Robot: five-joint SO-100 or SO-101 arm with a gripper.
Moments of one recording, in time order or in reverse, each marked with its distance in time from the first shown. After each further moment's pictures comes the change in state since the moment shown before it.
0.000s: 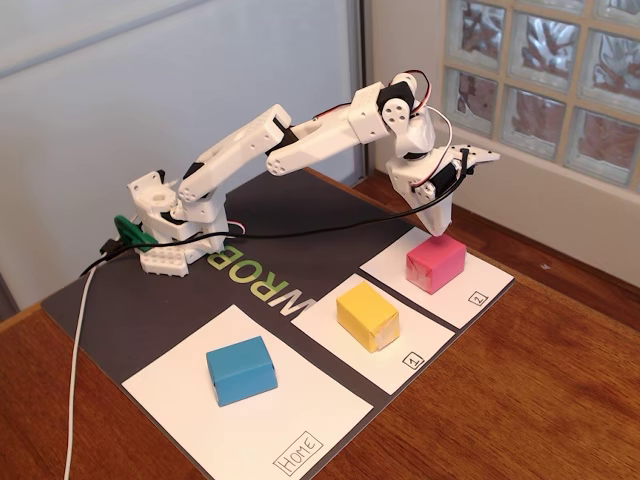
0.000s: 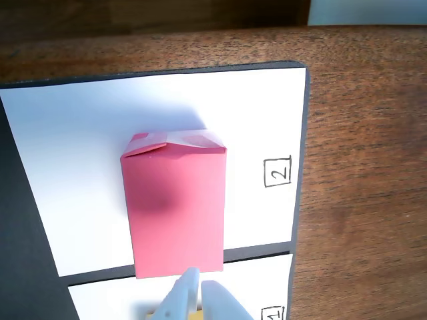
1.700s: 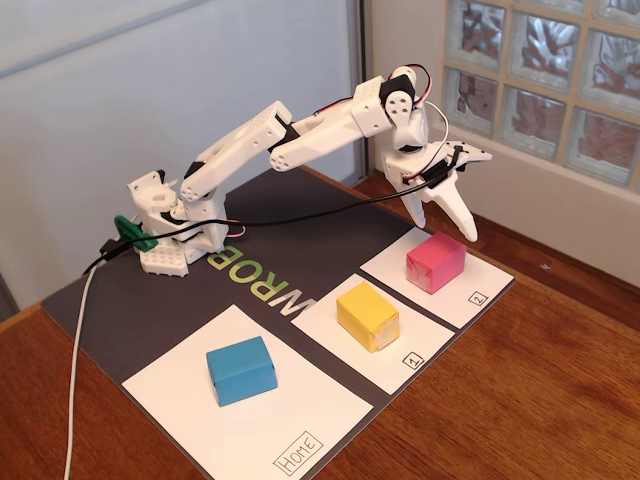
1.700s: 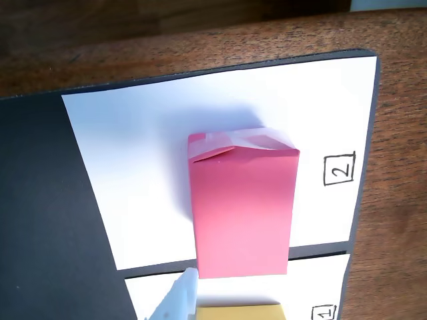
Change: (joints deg) arm -3.1 0.0 0.0 10.1 6.1
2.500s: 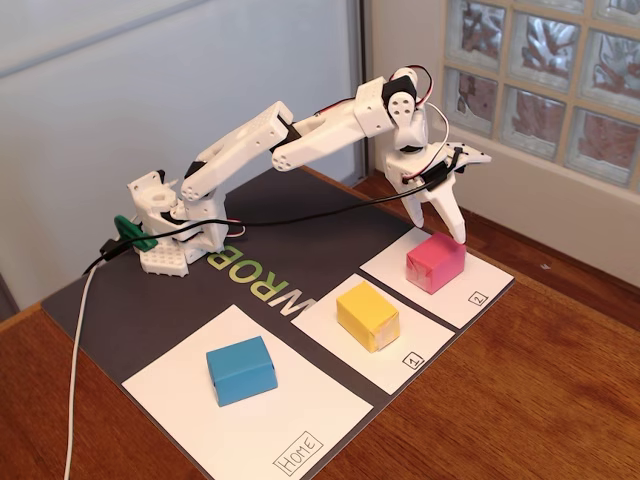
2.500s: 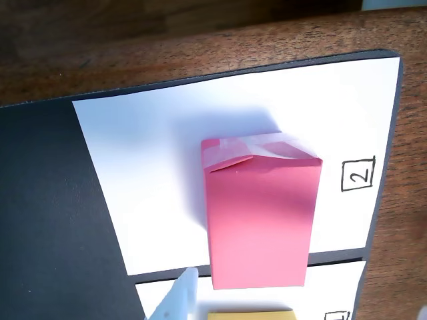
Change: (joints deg) arm -1.1 -0.8 0.0 1.1 1.3
